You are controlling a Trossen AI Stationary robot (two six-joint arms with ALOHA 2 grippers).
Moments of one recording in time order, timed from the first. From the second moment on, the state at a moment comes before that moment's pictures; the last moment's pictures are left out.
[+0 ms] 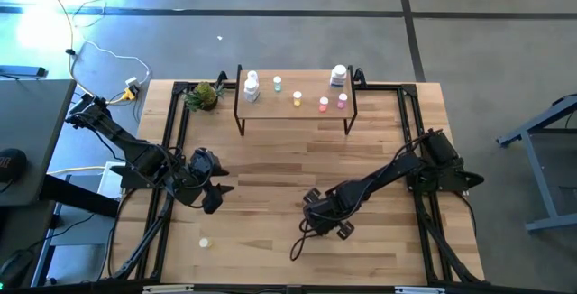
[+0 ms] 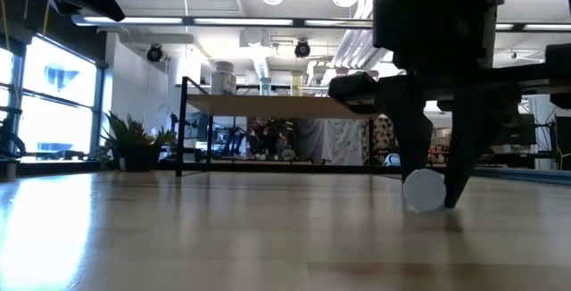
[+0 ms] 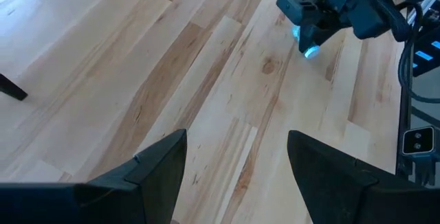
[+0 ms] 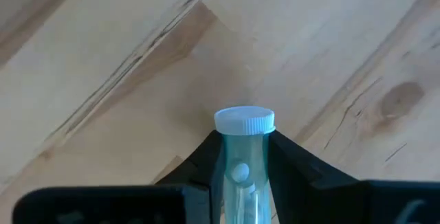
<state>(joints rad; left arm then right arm) -0.49 1.03 0.90 -0.82 -0.54 -0.95 0.40 1.93 1.21 -0.56 -0.05 -0.39</state>
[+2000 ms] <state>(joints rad) 0.05 1.03 0.90 -0.57 -0.82 -0.21 -0.08 1.94 1.21 0.84 0.47 0.15</state>
